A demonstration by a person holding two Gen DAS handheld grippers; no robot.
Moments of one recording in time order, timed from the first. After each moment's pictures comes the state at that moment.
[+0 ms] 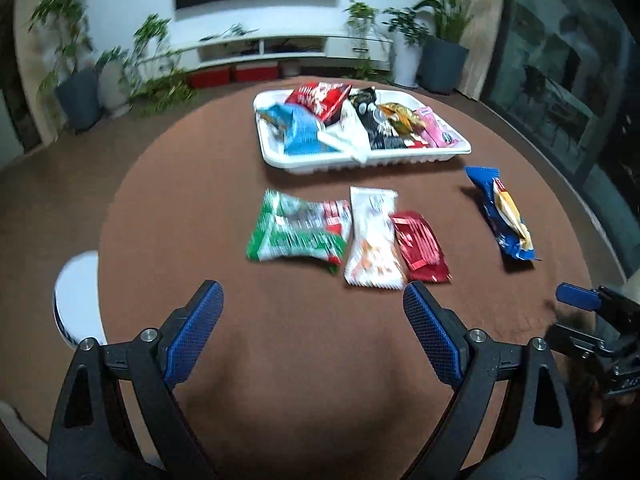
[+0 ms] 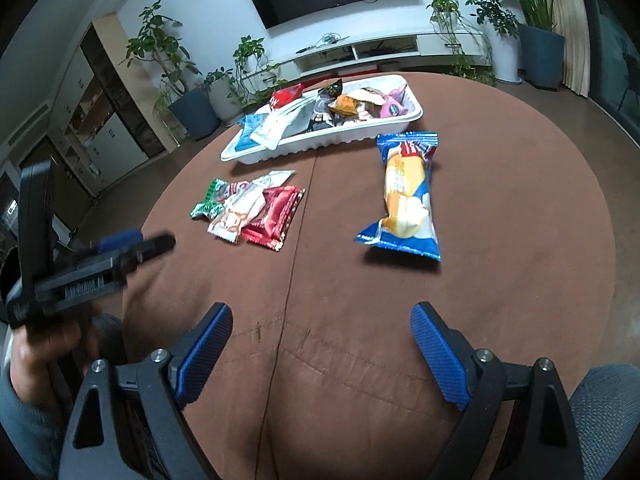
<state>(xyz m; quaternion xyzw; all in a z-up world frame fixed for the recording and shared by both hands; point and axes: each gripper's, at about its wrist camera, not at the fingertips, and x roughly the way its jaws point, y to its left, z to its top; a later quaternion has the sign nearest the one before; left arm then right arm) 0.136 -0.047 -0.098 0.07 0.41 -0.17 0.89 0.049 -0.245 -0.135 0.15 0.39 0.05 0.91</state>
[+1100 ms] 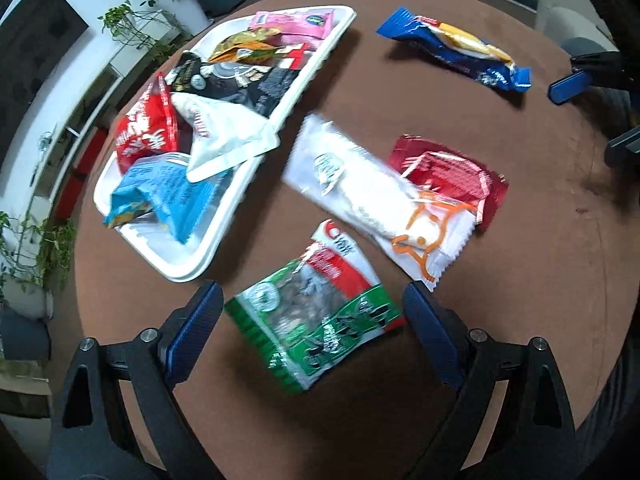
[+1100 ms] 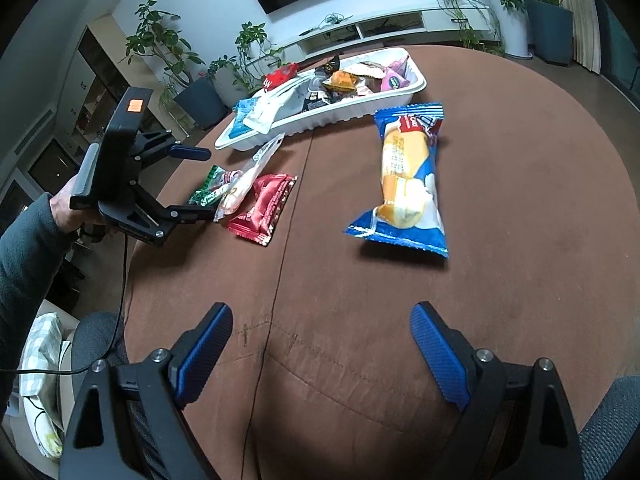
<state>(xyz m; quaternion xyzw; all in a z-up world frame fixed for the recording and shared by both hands) 0.253 -0.116 -0.140 0.42 0.41 -0.41 0.70 0.072 -0.261 -0.151 0.18 0.42 0.08 0.89</state>
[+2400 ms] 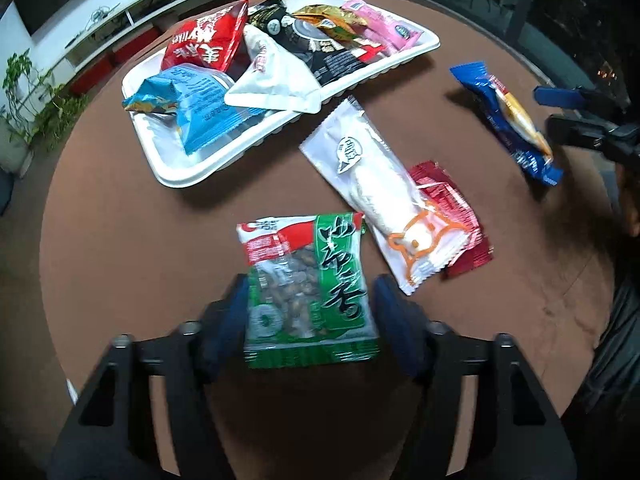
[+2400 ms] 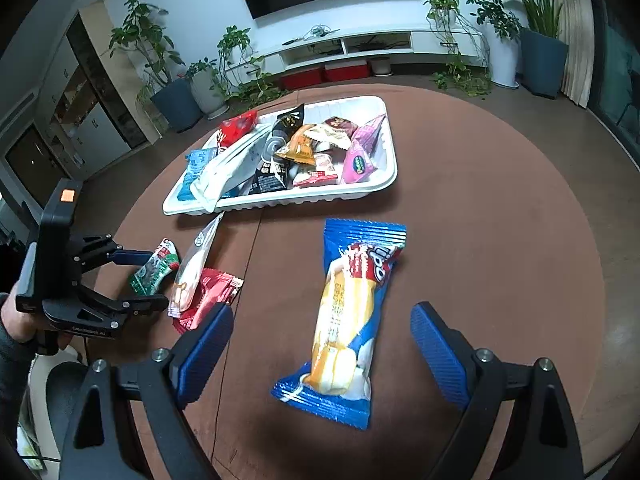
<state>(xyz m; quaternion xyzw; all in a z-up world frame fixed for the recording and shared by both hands) 0.241 -0.105 -0.143 0.22 0.52 -0.32 0.76 0.150 -0.295 -0.111 0.11 0.42 0.02 0.90</state>
